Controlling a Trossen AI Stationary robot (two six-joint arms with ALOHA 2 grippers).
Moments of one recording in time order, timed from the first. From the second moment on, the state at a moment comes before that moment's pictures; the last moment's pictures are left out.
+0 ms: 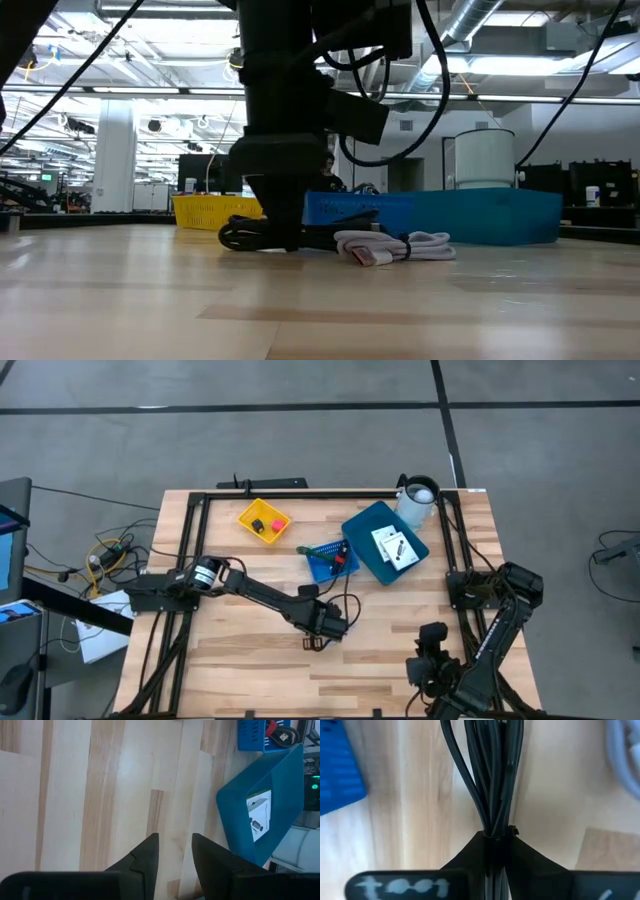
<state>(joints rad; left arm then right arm) -0.28 2.23 1.70 -0.98 -0.28 -0.36 1.04 1.87 1.50 -1.56 0.48 0.88</state>
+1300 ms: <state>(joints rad) -0.04 2.23 2.02 -1.24 -0.49 -0.05 1.04 1.87 1.50 -1.57 0.50 0.88</state>
